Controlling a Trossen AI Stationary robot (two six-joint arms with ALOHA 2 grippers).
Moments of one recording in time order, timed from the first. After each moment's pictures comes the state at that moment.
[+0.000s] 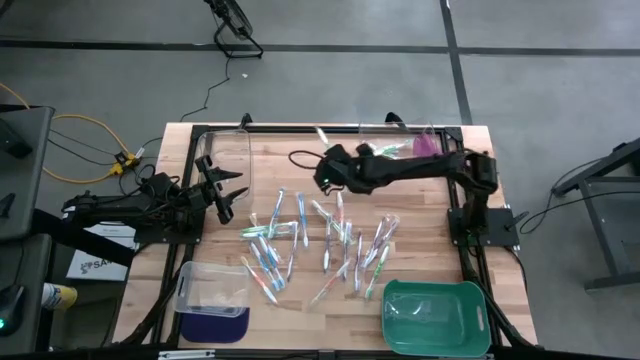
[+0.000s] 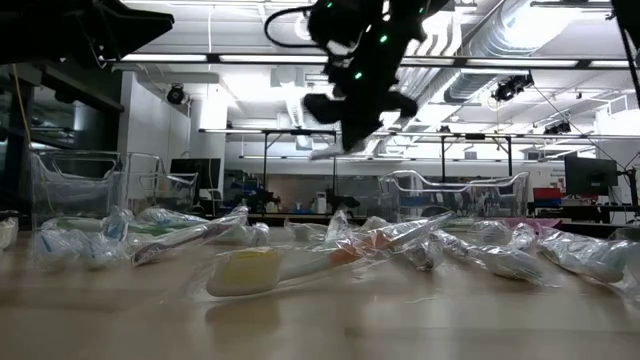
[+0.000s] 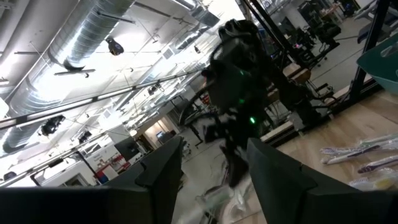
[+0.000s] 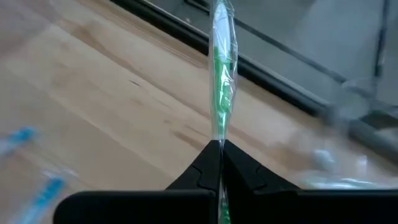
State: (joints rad) left arm 0.07 0.14 0.14 0.34 -0.12 0.73; right arm -0.14 1.88 1.46 -0.62 0.73 0.62
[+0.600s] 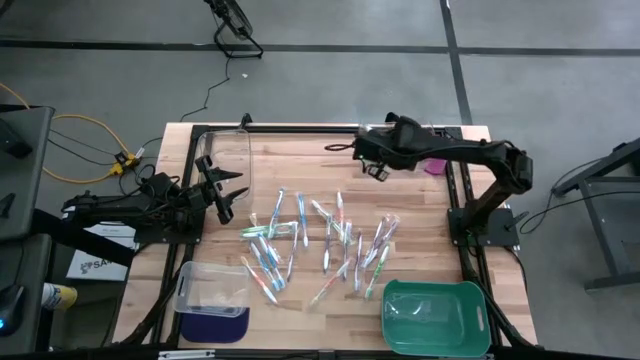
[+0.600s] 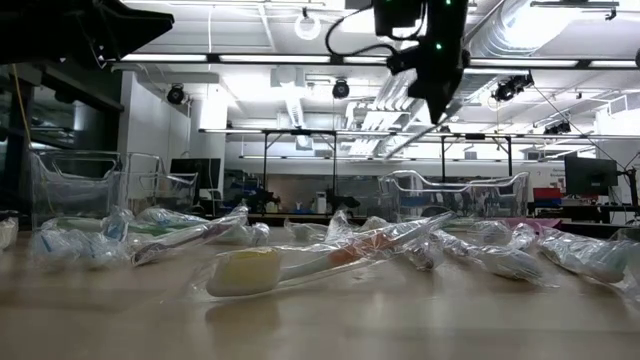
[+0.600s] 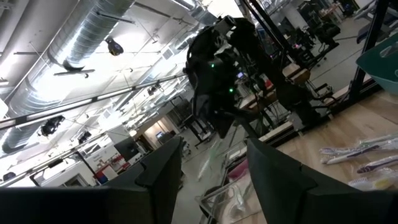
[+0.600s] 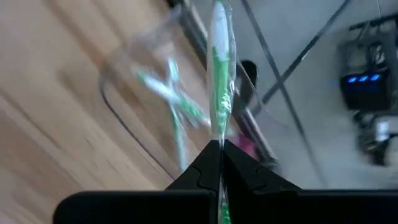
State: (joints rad) left arm 0.07 0.14 0.14 0.34 -0.12 0.73; right arm -0.29 1.63 1.46 -1.26 0.69 0.21
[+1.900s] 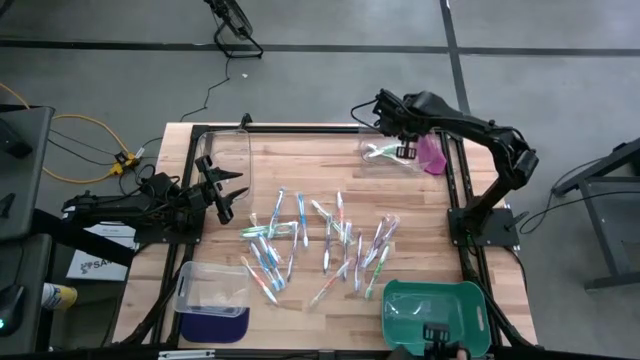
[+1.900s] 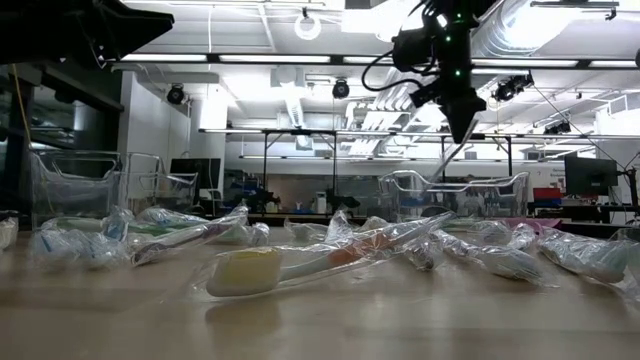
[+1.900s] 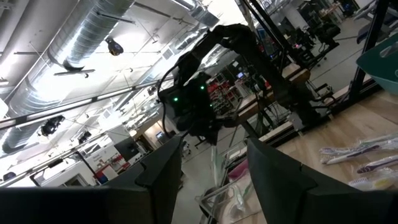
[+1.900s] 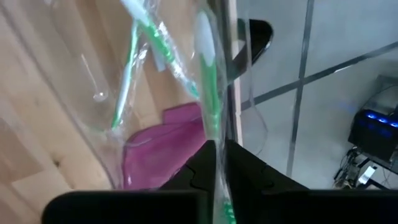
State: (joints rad) left arm 0.07 0.14 0.14 0.34 -0.12 0.73; right arm -0.66 1.63 1.46 -1.22 0.49 -0.48
